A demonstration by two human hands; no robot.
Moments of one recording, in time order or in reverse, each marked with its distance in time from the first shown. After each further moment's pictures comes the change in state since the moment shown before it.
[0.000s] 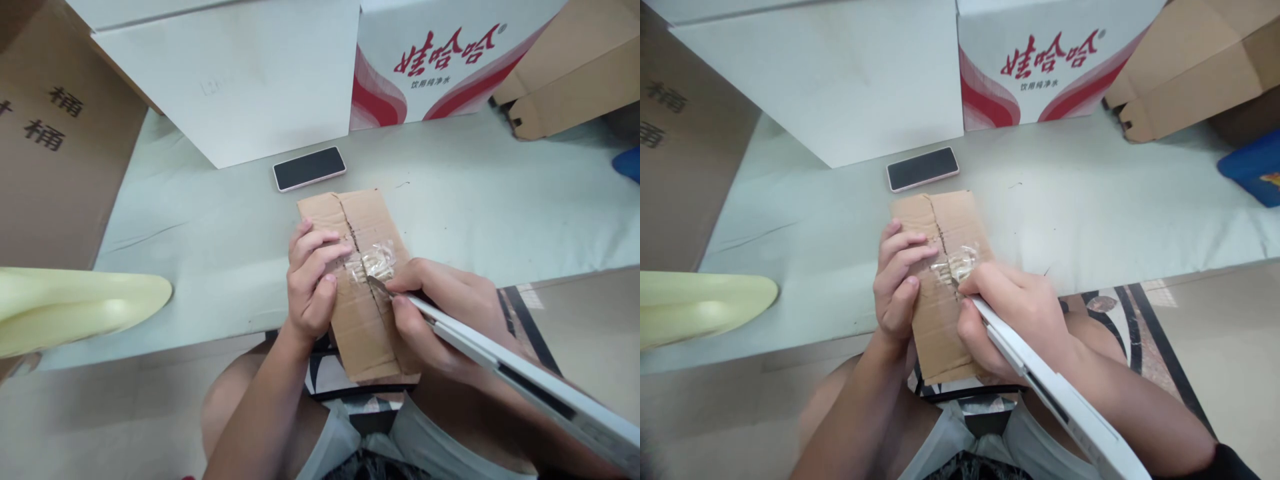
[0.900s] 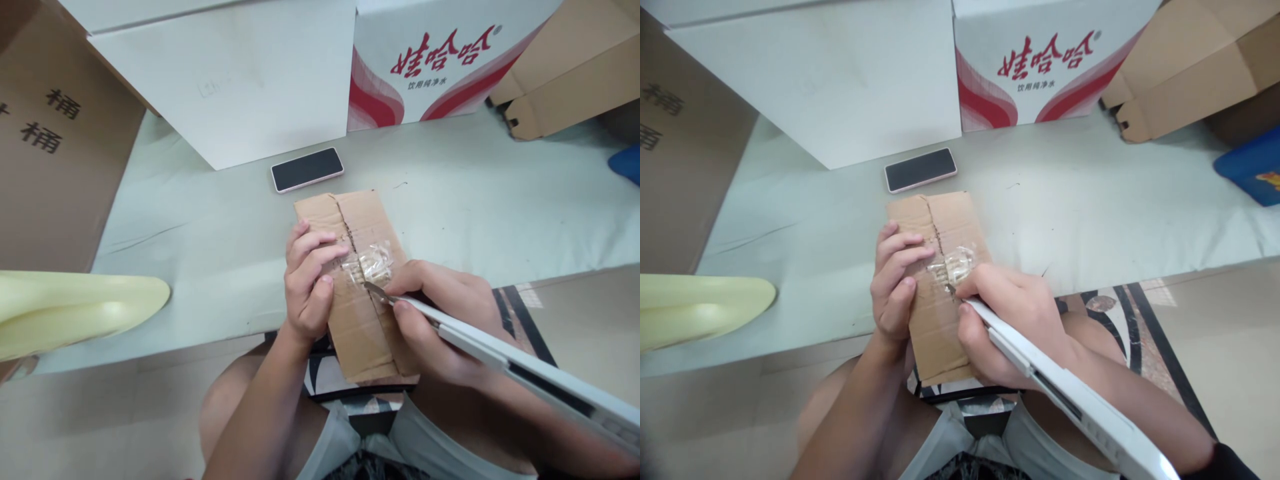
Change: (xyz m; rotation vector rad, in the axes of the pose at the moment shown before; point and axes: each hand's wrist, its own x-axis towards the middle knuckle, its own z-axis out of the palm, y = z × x) left_hand 0.000 0.001 0.002 -0.024 0.012 -0.012; right_hand -0.005 0.004 0.006 0.120 0.048 0.036
